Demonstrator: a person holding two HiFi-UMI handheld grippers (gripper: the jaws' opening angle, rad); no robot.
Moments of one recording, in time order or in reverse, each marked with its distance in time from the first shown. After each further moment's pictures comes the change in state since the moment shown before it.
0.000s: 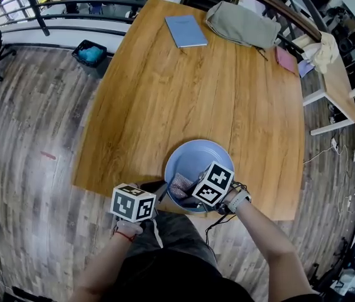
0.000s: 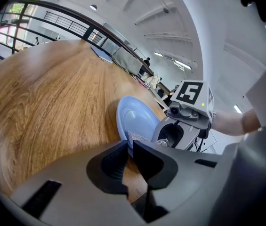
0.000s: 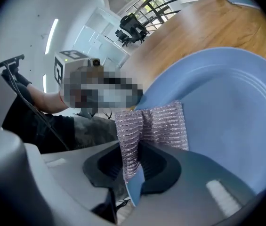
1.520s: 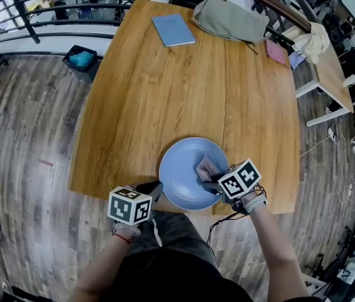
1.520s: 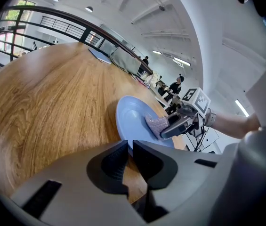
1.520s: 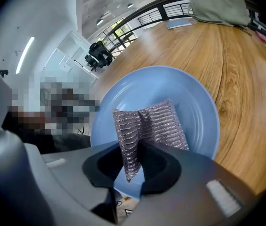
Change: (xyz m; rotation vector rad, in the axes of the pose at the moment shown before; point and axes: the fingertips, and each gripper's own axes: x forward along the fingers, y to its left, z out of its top) left arm 0.000 -0.001 -0.001 0.043 0.003 0.028; right arm -0.079 -0.072 -0.043 0.271 -0.285 -0.310
